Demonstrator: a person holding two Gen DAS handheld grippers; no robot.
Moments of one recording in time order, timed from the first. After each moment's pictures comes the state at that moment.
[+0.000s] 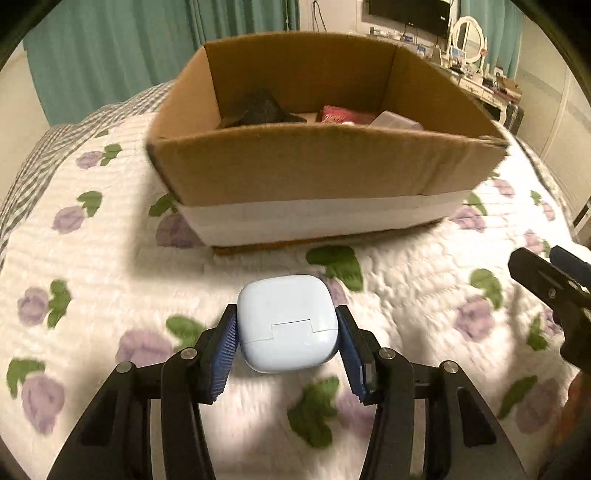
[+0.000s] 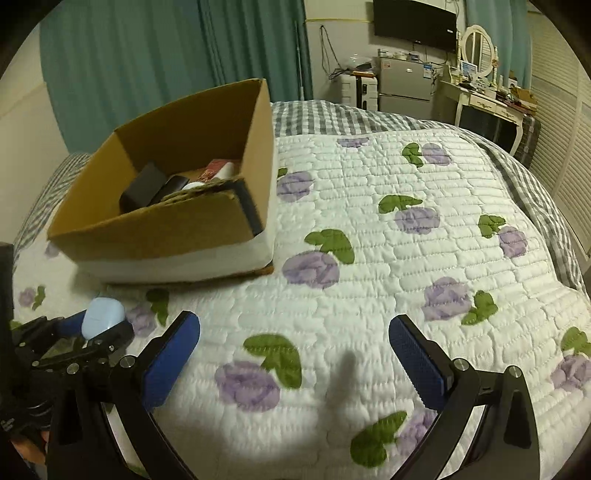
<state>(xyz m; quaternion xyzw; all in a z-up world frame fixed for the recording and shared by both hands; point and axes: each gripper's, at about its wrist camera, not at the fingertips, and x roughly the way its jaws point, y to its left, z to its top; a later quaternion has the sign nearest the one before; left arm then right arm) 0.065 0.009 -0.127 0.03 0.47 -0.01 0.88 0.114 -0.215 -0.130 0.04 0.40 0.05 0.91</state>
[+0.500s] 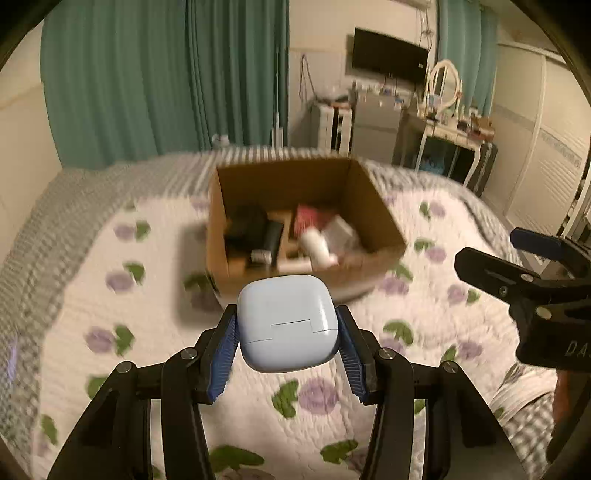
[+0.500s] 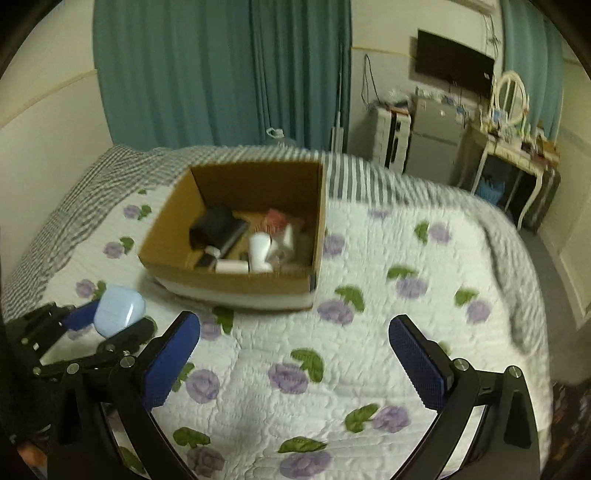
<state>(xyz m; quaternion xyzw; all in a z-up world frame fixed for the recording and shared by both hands) 0.044 -0.003 -0.008 0.02 0.37 -0.04 0.93 0.082 -0.192 -0.002 -0.04 0.36 0.11 0.93</state>
